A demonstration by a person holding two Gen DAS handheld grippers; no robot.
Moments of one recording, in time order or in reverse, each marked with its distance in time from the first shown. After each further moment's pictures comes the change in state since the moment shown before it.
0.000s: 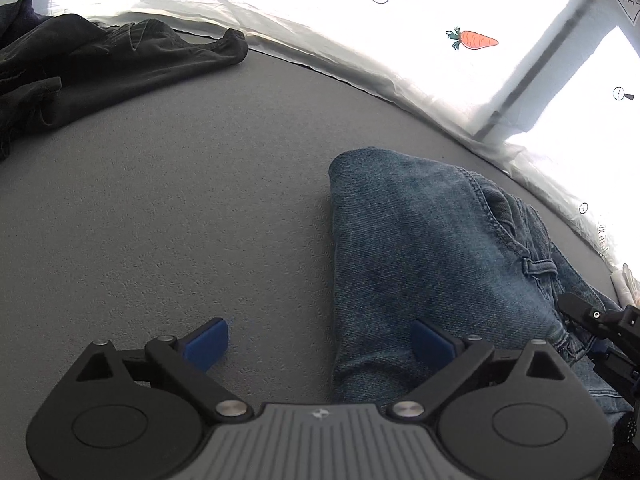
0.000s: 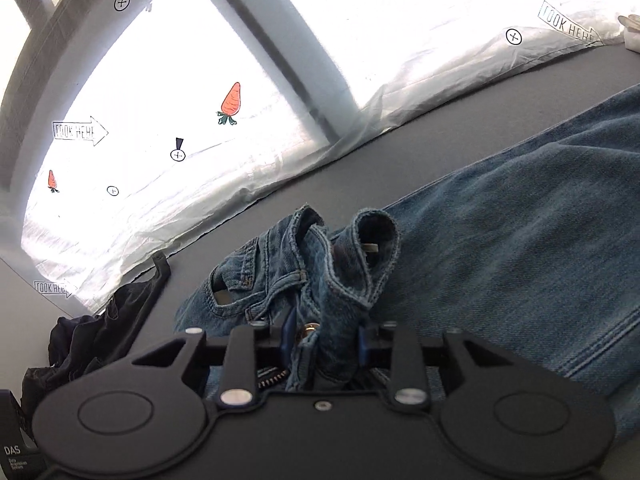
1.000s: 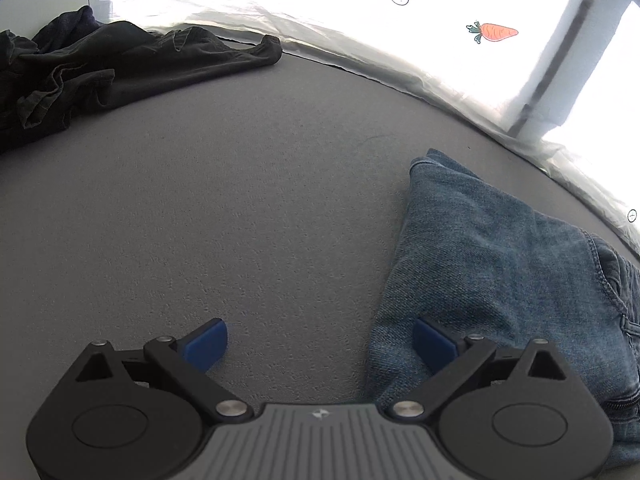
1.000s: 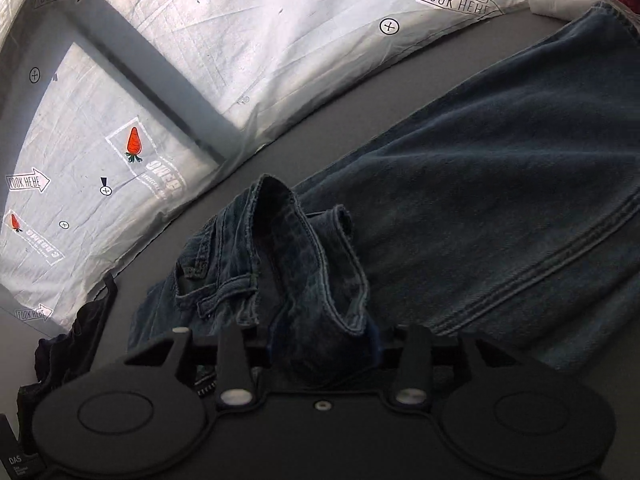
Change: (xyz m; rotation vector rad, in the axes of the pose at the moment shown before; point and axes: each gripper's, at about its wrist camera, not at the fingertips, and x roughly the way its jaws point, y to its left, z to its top) left arm -0.007 -0.058 -0.036 -0.013 -0.085 0.222; right arm -0.028 -0.151 0.033 0.203 0.092 -0.044
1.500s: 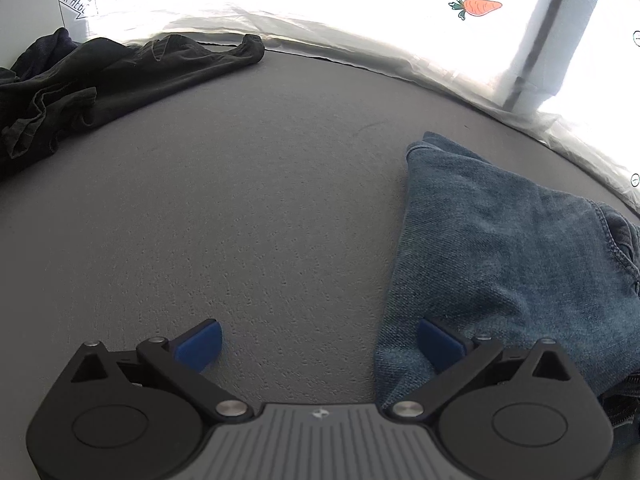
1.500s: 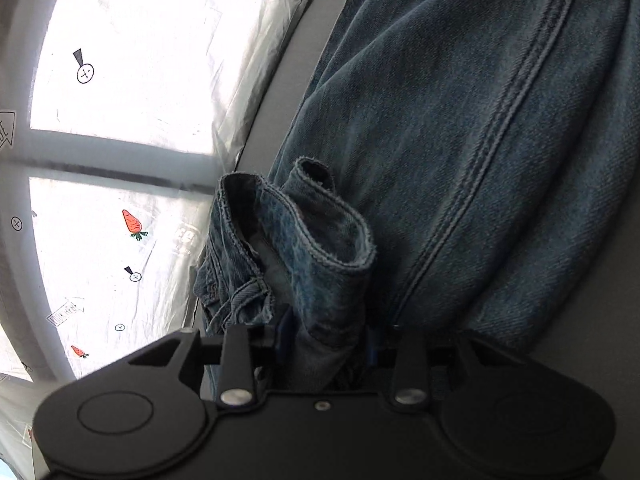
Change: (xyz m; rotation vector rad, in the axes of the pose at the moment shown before) left arm 0.007 0.001 0.004 0.086 0.014 0.009; right arm 0.020 -0.023 -0.029 0.475 0.045 0.135
